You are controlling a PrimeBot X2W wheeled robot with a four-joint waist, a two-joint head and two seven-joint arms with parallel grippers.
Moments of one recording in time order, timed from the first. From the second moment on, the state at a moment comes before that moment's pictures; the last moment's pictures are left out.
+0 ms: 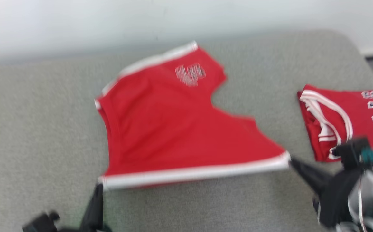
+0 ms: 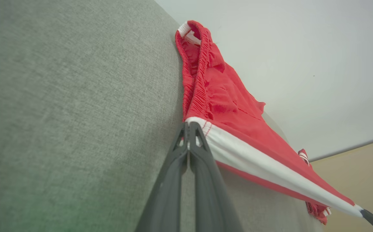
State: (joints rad) left arm -0.14 0.23 -0.30 0.29 -1.12 -0.12 -0.26; right arm -0.18 -0.59 0.25 -0.13 0.67 0.13 0.53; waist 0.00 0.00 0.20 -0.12
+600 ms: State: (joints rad) left arm 0.16 0.23 -0.35 0.24 -0.81 -0.09 -0.26; right arm 0.24 -0.47 0.10 -0.40 0.61 0.13 0.71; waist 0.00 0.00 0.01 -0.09
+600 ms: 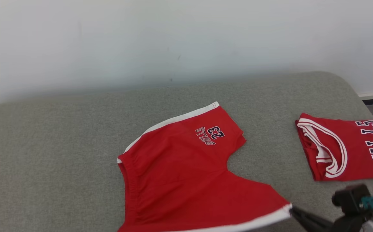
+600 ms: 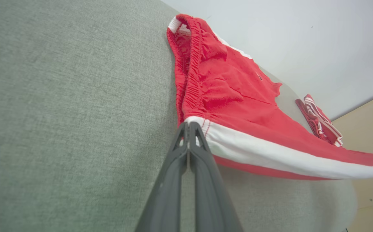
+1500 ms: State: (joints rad) left arm -0.49 0.08 -0.39 0.56 -0.82 -0.01 -0.14; right arm -0.71 -0.41 0.29 0.54 0.42 0.13 0.27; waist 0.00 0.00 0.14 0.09
